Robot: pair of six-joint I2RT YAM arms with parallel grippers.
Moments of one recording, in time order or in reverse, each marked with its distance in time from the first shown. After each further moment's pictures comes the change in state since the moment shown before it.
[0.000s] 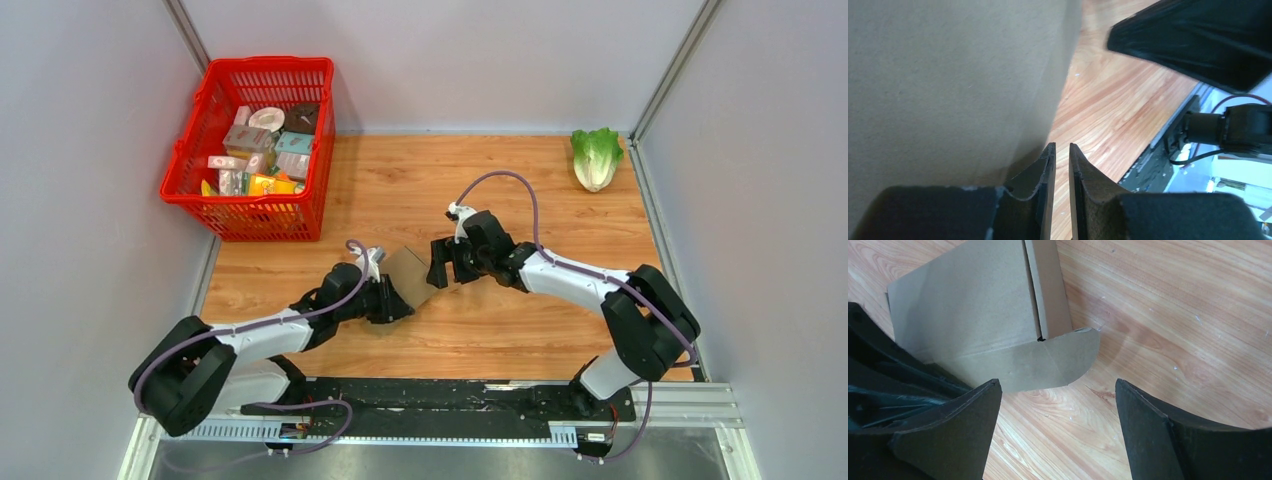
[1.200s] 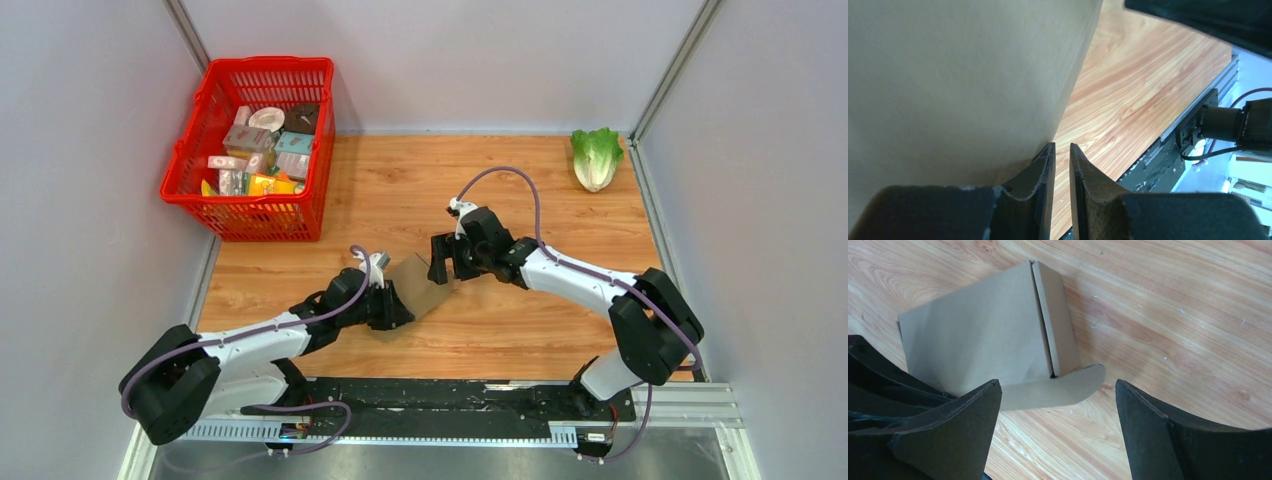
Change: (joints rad) left arm -0.092 -0.109 0.049 -0.174 -0.111 -0.003; right arm 0.014 -0.016 0.055 -0.097 0.061 0.028
